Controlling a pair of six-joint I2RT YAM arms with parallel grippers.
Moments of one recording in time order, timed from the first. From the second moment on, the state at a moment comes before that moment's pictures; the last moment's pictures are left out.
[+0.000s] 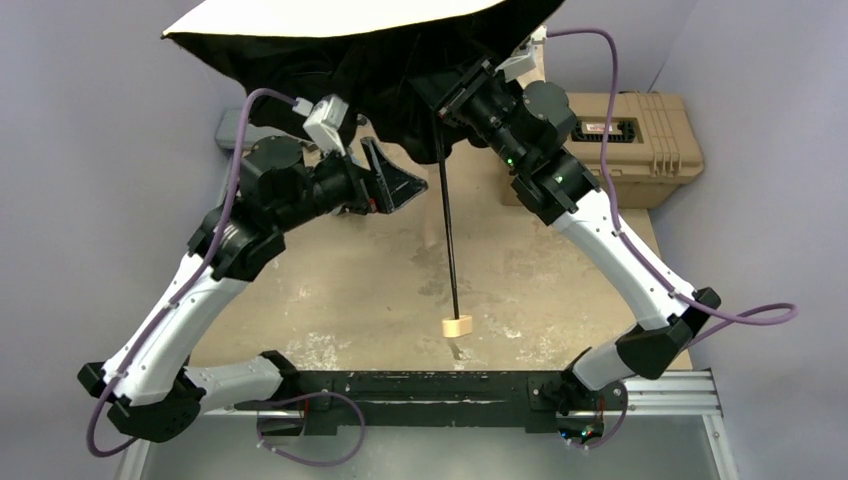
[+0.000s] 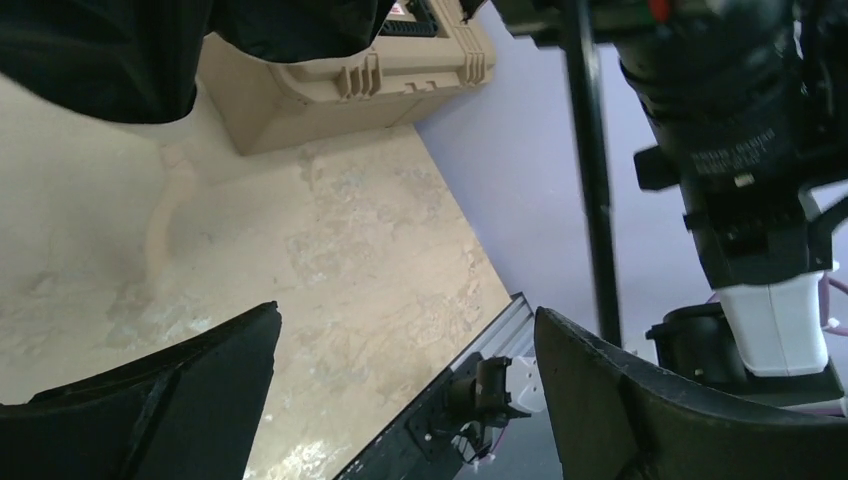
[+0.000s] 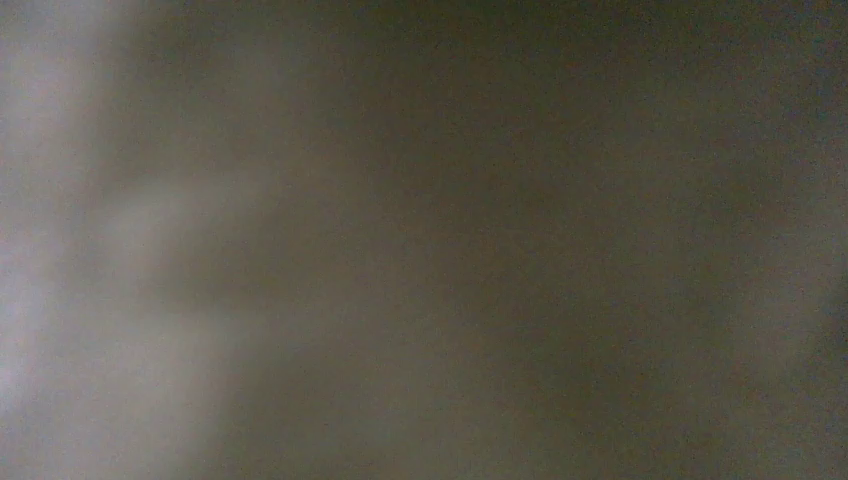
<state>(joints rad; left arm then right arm) -0.72 1.10 1.55 -0.62 0.13 -0.67 0.68 1.51 1.76 -0.02 0.04 0.89</state>
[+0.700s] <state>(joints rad) -0.57 1.15 1.43 0.01 0.57 -0.93 0.72 1.50 1.69 0.08 -0.07 0.95</state>
